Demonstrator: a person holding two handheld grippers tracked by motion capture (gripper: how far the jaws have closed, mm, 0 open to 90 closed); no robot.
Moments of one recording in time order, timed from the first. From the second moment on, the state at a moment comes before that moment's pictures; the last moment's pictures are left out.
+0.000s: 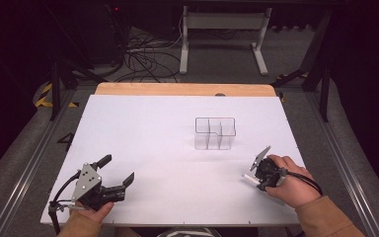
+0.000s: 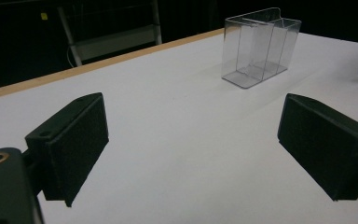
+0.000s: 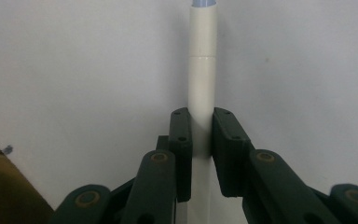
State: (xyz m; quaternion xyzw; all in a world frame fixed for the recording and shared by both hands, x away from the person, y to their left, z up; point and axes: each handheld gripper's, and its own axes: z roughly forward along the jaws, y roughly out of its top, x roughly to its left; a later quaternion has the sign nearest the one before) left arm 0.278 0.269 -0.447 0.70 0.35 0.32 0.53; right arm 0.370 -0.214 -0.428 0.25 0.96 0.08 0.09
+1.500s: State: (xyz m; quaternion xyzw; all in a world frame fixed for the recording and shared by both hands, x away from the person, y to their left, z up) left arm 0.278 0.269 -0.447 0.70 0.35 0.32 0.53; right arm 0.363 -0.212 -0.352 0.26 0.87 0.37 0.19
